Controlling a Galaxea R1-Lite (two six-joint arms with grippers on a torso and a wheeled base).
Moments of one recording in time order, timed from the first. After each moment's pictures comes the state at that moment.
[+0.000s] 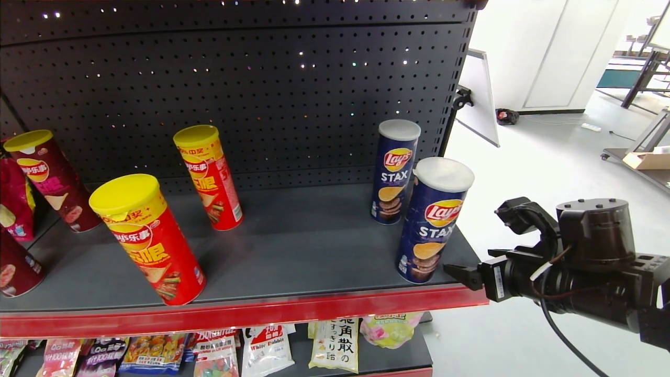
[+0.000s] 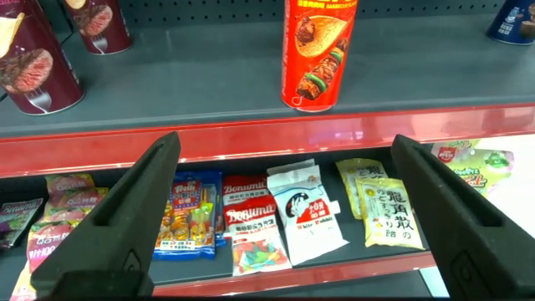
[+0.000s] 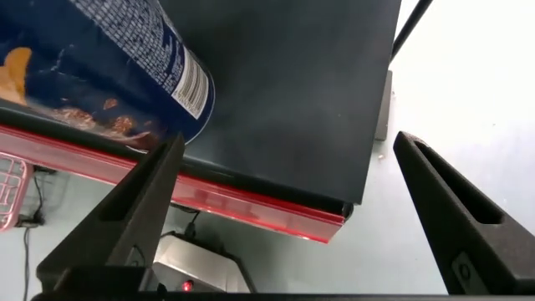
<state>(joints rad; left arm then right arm) 0.00 0.01 0.00 0.00 -0.04 -0.01 0.38 1.60 -0.51 -0.53 -0.02 0.03</state>
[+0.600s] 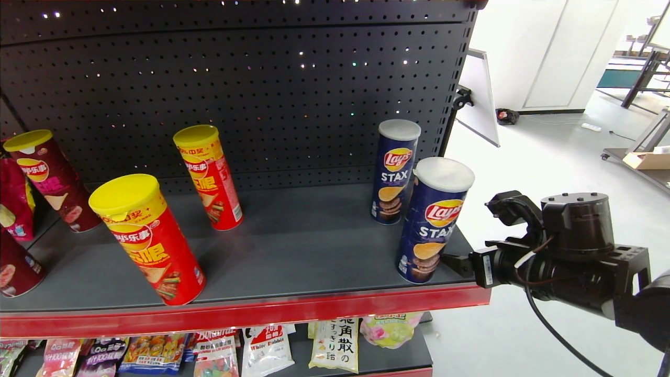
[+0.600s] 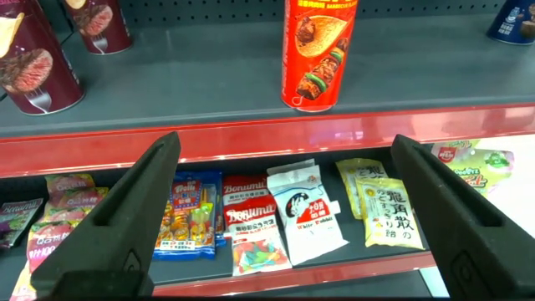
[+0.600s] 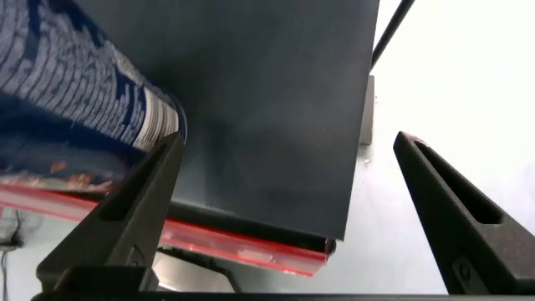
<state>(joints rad) 0.00 0.01 0.00 0.00 -0.03 -0.01 0.37 1.67 -0.55 -0.58 -0.08 0.03</state>
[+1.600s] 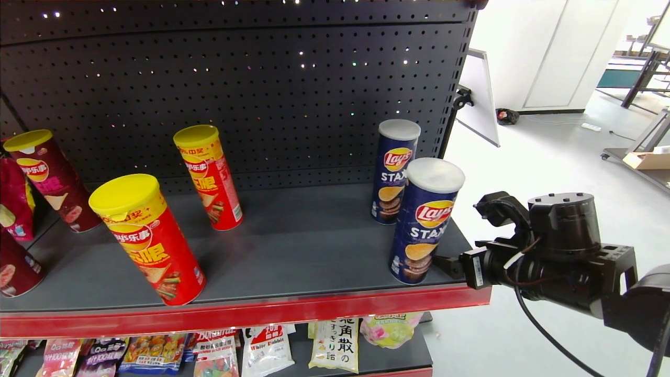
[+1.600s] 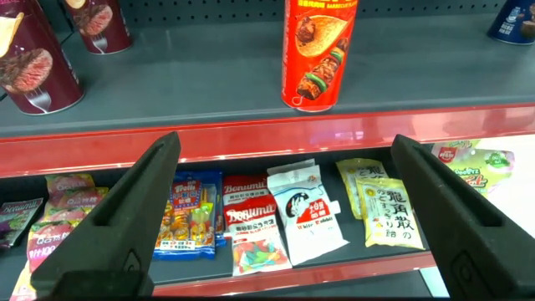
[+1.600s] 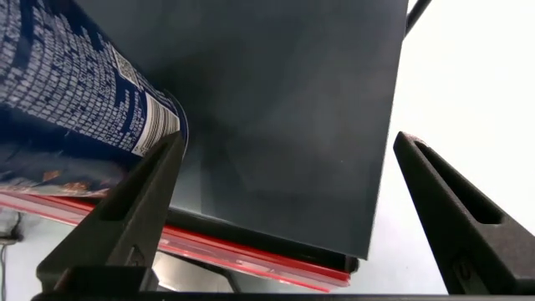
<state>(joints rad) 0.00 0.01 0.00 0.00 -0.03 -0.01 0.41 1.70 -0.57 -0.58 -0.08 0.03</state>
